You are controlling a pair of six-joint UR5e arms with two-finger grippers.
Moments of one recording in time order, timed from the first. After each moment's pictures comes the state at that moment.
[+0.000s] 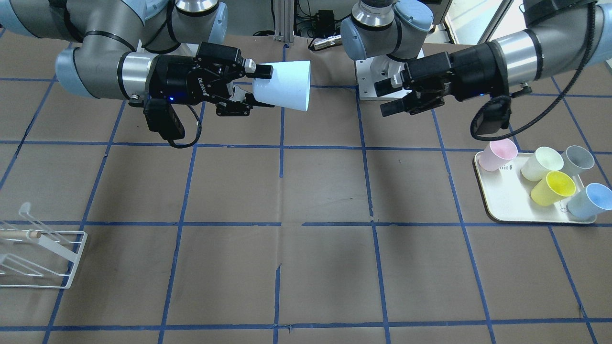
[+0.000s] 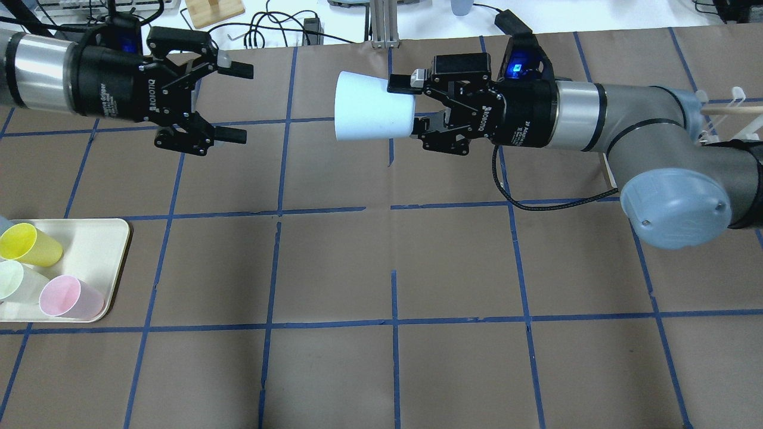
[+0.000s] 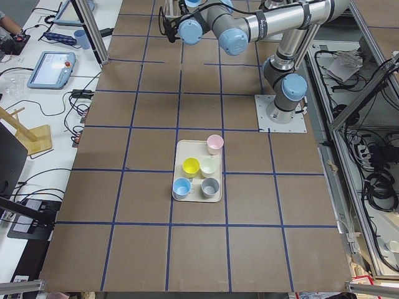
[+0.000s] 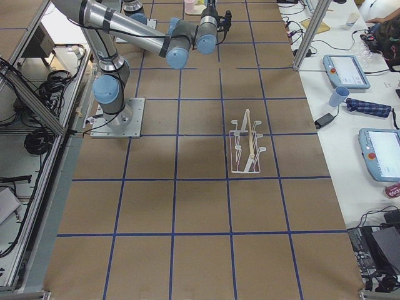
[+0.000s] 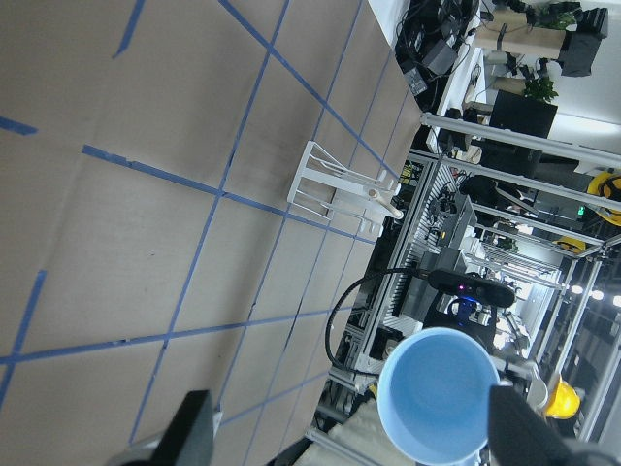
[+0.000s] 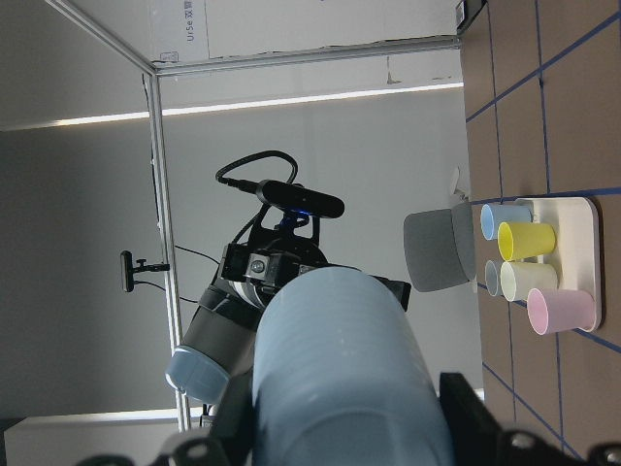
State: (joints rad) left arm -1.27 -1.55 -1.69 -2.00 0.46 0.29; right arm 1.48 -1.59 2.02 -1.74 0.04 -0.20
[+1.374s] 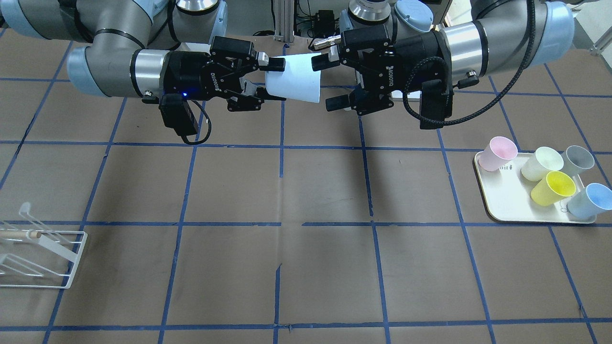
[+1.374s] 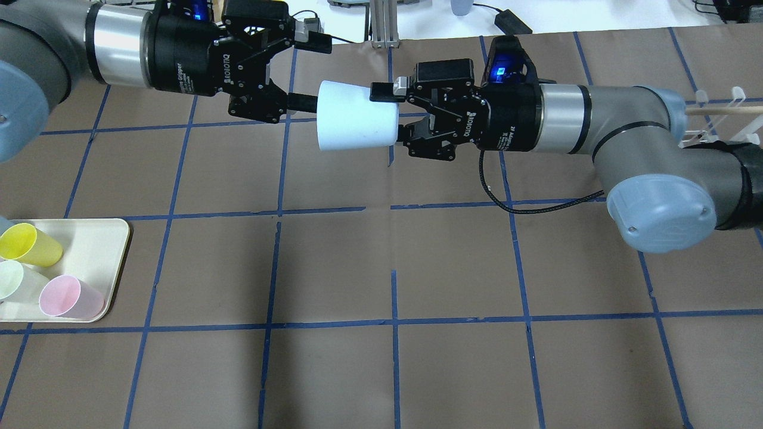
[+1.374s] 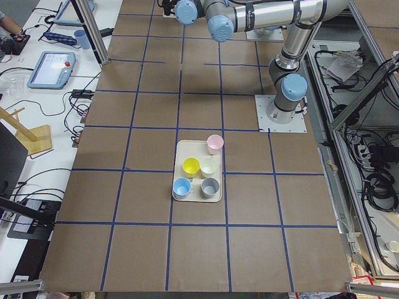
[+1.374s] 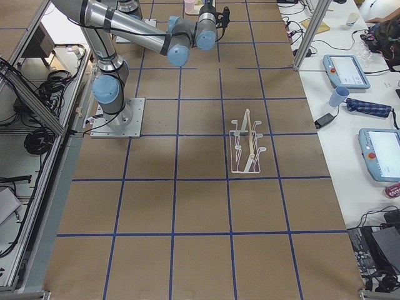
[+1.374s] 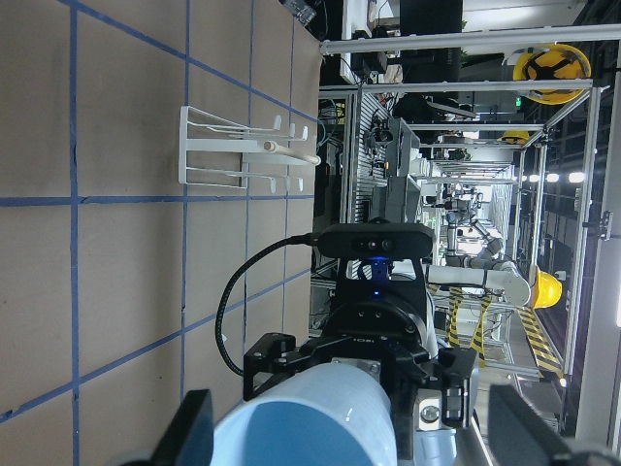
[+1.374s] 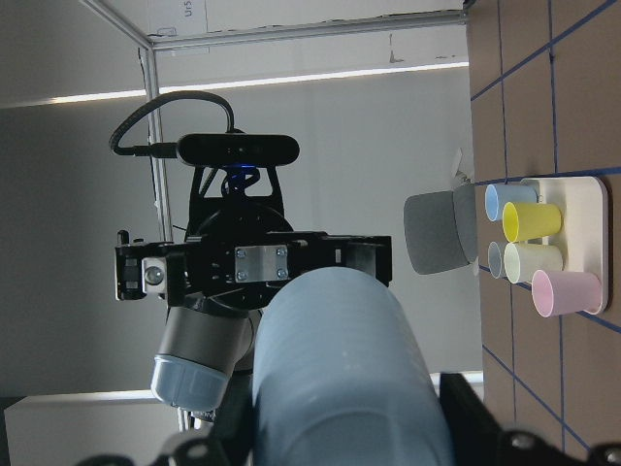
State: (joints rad) left arm -1.43 -1.56 -1.68 -1.78 0.34 0.30; right arm 1.52 -1.58 2.02 -1.77 0.04 -0.18
